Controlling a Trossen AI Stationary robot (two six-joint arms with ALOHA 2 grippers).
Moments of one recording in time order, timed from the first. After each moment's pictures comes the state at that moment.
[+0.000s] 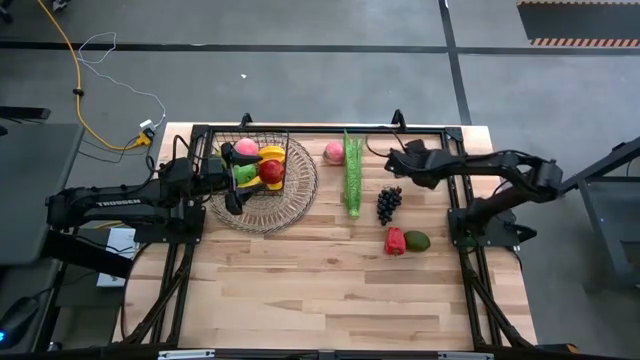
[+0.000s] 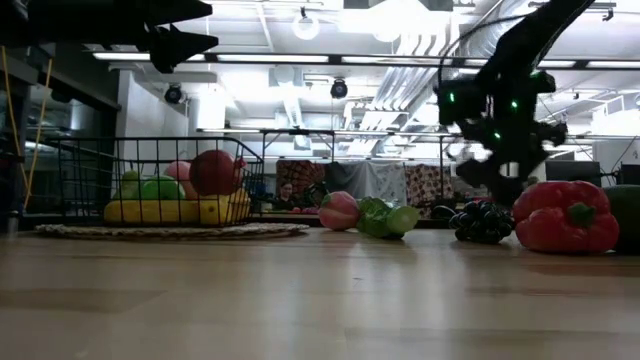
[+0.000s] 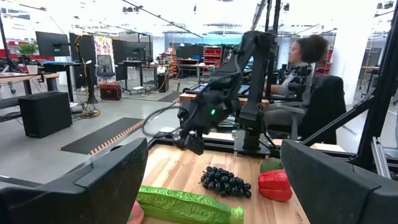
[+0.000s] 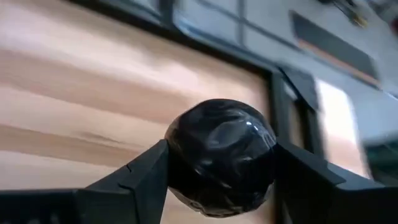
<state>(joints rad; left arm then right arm) 0.34 0.57 0.32 0.36 0.01 -0.02 -0.46 1.41 0.70 -0.69 0.83 0.77</state>
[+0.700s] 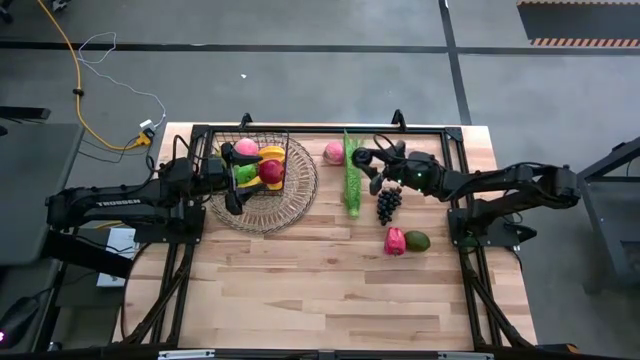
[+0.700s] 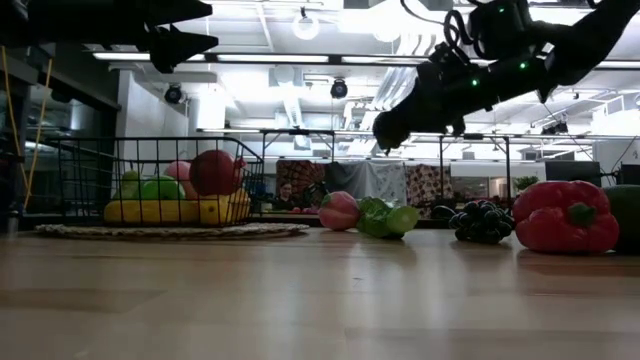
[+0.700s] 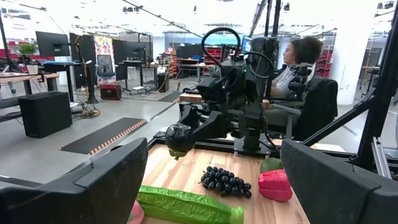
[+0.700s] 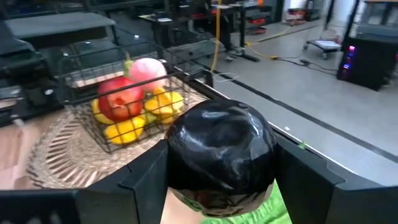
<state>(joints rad) 0.34 0.57 0.32 0.36 0.01 -0.02 -0.32 1.23 0.44 0.61 0.22 0.11</state>
